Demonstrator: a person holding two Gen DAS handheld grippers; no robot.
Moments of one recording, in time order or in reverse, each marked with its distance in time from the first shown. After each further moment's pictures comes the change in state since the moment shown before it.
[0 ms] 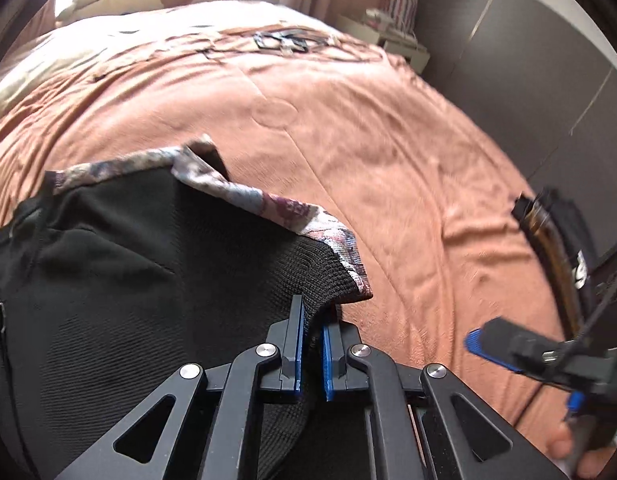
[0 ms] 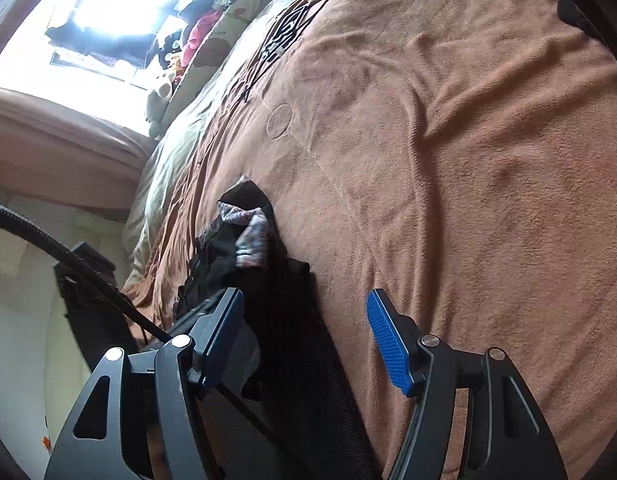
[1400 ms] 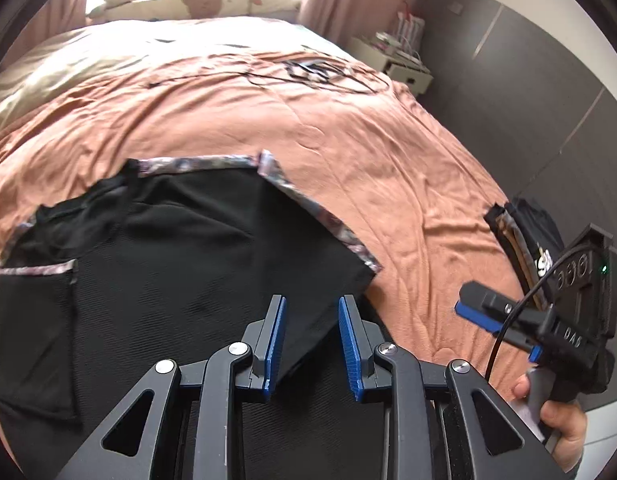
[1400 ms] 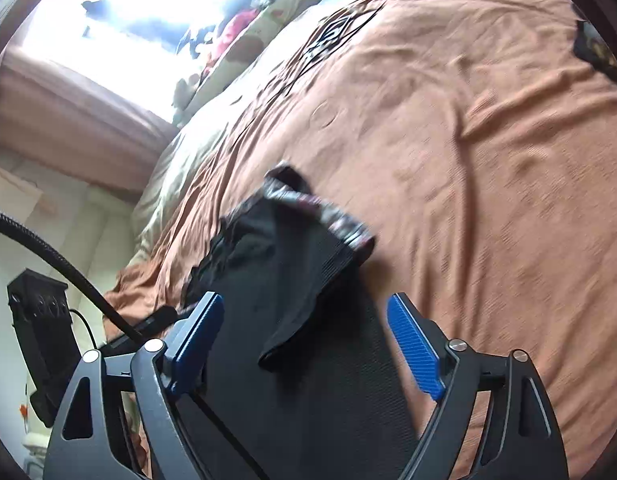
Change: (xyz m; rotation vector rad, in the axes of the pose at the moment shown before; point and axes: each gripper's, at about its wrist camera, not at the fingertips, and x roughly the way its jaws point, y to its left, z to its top) left arm -0.100 0.023 -0.031 -0.019 -0.016 -0.003; right arm -0.014 0.025 0.008 -0.080 -0.052 -0.016
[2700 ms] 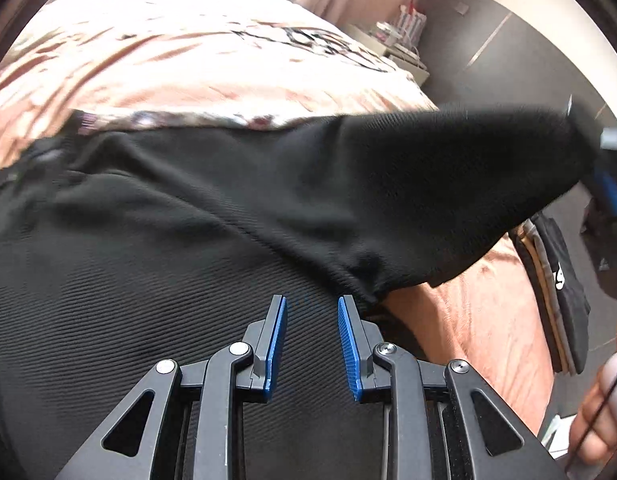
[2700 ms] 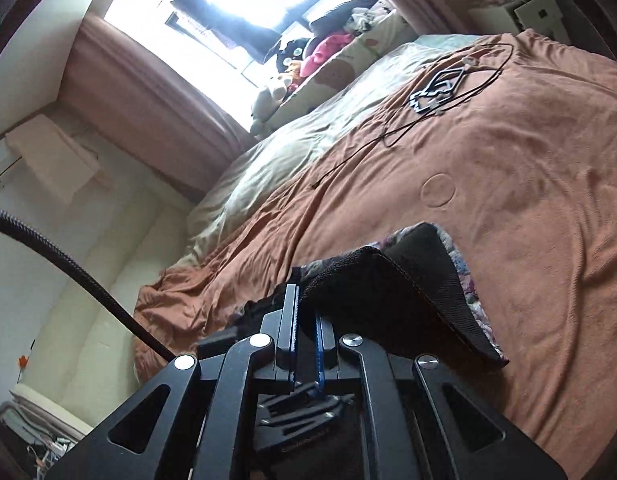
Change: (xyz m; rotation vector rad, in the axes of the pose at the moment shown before) left arm 0.088 0.052 0.007 -0.071 0.007 -0.102; right arm 0.004 0.097 -0.034 -0.254 -0.063 0.242
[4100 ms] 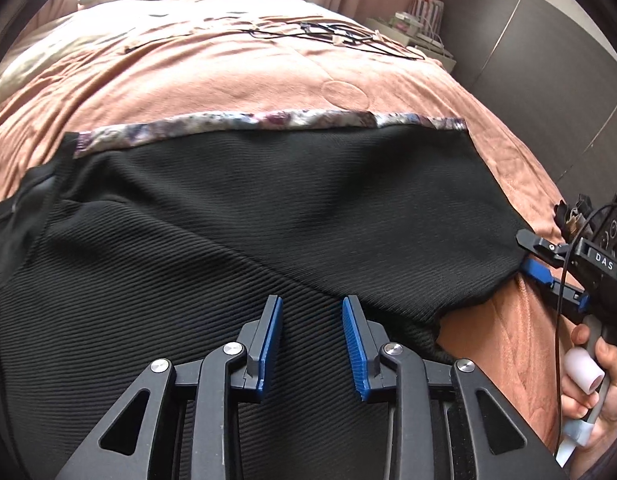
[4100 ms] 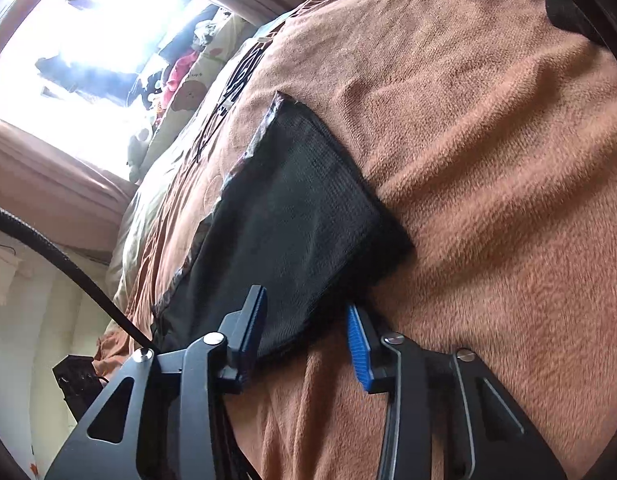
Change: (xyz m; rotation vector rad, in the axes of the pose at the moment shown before) left arm 0.052 -0.016 0.011 0.058 0.002 0.151; right arm -0.026 -0.153 -0.022 0.360 -0.034 -0.282
